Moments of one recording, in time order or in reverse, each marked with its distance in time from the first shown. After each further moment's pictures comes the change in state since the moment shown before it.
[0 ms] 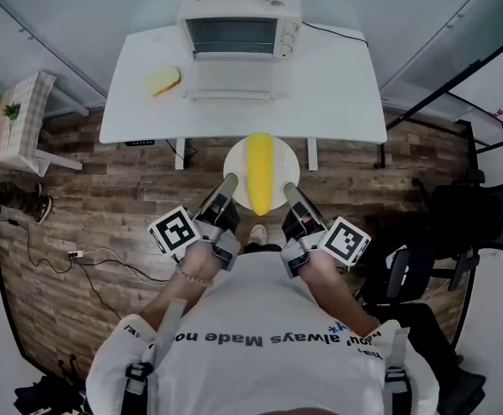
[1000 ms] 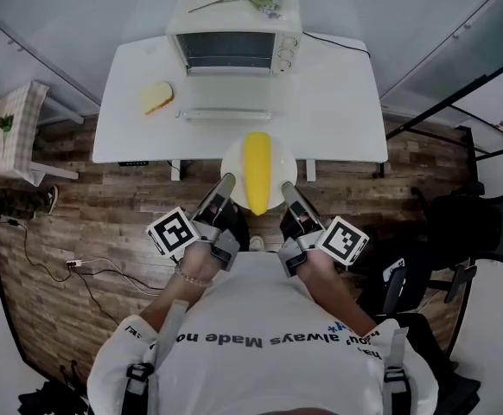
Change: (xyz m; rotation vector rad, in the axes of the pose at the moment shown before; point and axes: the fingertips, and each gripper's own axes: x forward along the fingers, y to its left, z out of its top) left arm 0.070 0.020 0.049 0.003 -0.014 0.002; right arm 0.065 -0.025 0.052 0.009 -0.005 -0.018
